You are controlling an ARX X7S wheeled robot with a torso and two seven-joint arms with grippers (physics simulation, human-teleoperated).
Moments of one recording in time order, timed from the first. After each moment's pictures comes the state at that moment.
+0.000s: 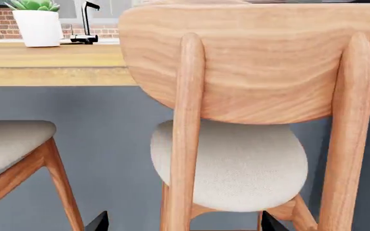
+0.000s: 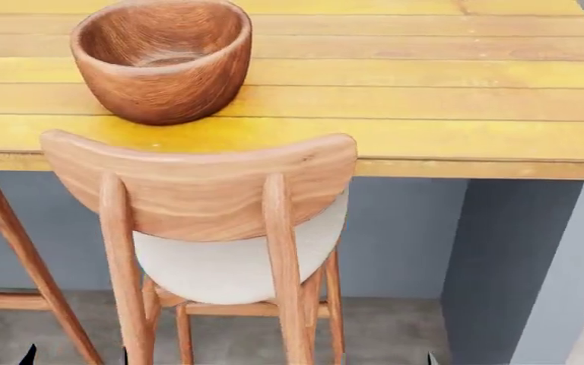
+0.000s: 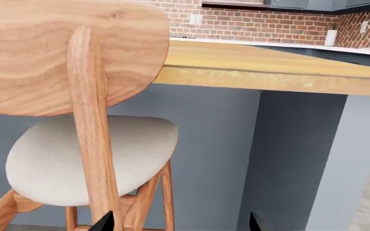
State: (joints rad) left arm 0.00 -0.15 0.17 0.00 -0.14 0.02 -0.17; right arm 0.01 0.15 -0.19 0.00 0.10 0.00 0.18
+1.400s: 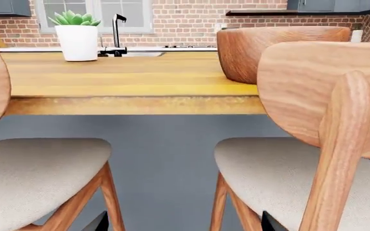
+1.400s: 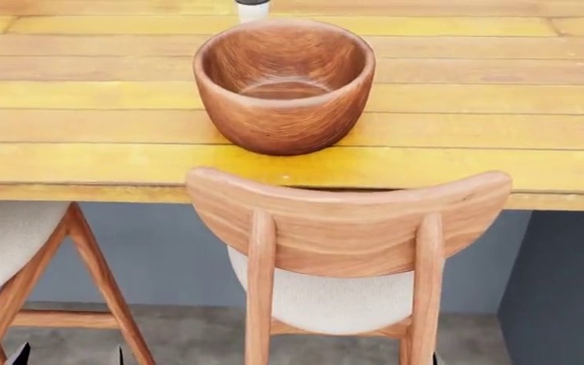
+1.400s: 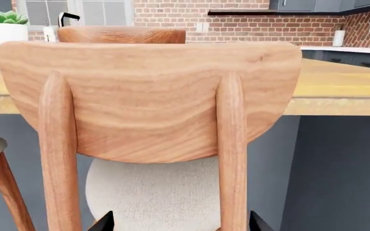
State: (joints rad) left arm 0.01 -0.19 0.20 0.01 -0.17 0.06 -0.20; right arm 0.01 0.18 -0.21 0.00 0.17 -0.05 0.20
